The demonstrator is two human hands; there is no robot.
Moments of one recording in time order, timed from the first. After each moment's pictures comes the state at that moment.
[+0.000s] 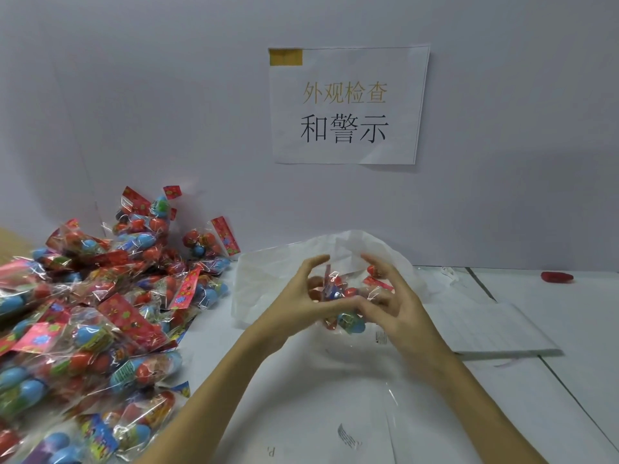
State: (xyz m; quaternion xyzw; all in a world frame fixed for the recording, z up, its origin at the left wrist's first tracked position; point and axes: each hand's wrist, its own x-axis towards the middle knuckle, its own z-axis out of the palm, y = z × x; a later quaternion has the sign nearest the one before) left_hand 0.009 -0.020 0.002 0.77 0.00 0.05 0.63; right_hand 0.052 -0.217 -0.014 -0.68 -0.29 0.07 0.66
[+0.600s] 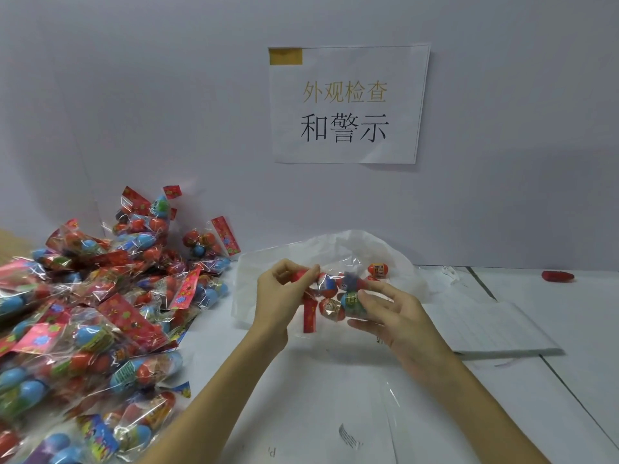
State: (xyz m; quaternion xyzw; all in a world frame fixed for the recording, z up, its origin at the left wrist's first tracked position) left_hand 0.009 -0.023 0.005 0.68 0.18 0.23 0.68; right_hand 0.050 -0.208 -0.015 -0.60 -0.18 0.17 0.76
